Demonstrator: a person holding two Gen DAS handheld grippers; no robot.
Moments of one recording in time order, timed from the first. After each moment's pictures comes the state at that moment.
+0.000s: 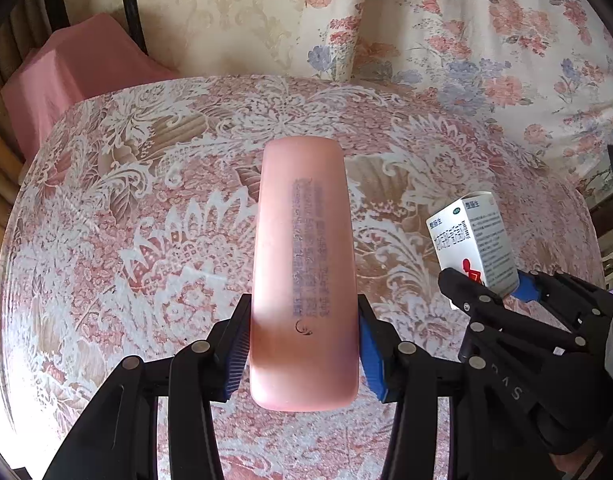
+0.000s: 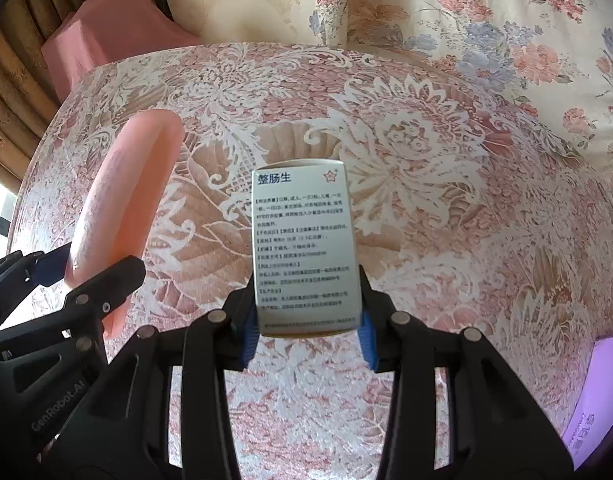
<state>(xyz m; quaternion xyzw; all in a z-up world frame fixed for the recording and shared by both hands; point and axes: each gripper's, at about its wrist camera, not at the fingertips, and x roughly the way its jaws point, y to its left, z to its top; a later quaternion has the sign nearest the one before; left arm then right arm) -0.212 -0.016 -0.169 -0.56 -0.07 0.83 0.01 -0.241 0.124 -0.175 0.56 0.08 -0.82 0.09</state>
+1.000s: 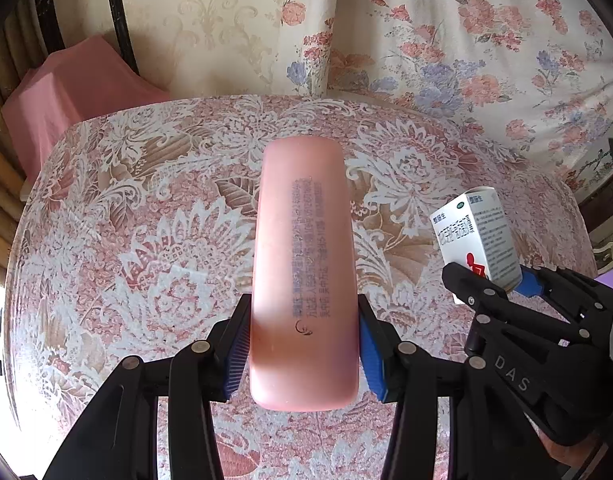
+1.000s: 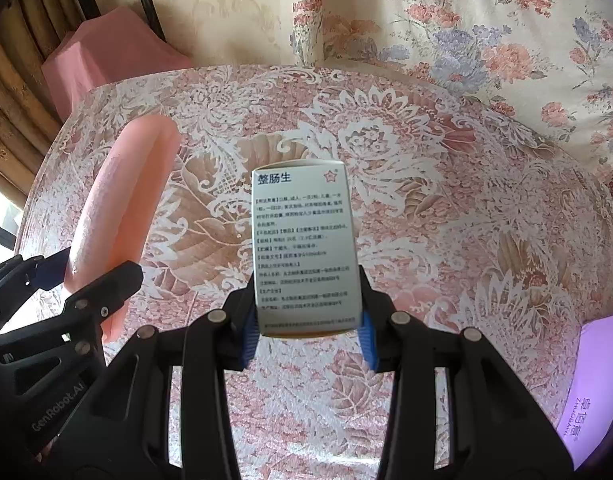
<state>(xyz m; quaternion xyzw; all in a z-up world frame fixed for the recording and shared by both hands) -0.193 0.008 -0.142 -0.54 -0.05 0.84 0.03 -0.220 0.151 -0.146 0.54 0.06 -0.83 0.08</state>
